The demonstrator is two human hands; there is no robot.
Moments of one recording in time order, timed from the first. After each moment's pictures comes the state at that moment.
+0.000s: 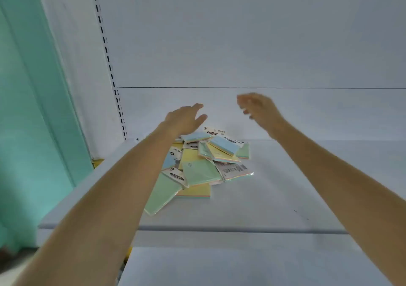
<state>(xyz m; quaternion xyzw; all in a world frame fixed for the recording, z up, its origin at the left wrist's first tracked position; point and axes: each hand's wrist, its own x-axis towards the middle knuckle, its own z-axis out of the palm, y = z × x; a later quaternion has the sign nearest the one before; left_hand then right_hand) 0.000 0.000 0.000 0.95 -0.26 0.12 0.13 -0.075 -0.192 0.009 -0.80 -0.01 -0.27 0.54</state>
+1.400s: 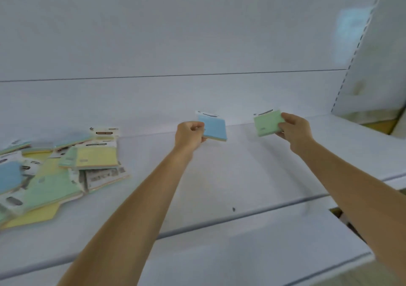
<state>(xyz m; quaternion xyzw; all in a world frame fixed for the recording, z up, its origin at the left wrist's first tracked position) -0.104 -0.285 -0.065 0.72 -0.15 -0.08 0.68 -0.216 -0.502 -0.059 -0.63 0.31 -0.38 0.60</state>
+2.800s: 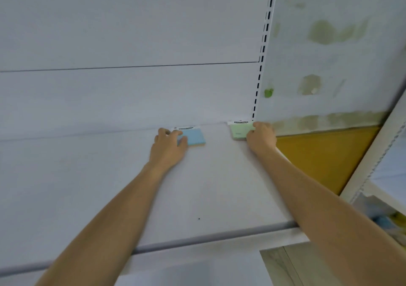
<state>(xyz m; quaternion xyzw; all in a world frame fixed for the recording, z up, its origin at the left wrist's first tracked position) -0.204 -0.664 -0.106 0.94 -0.18 0.06 0.30 -0.268 -0.881 -0.098 -0.87 0.34 -0.21 0.29</state>
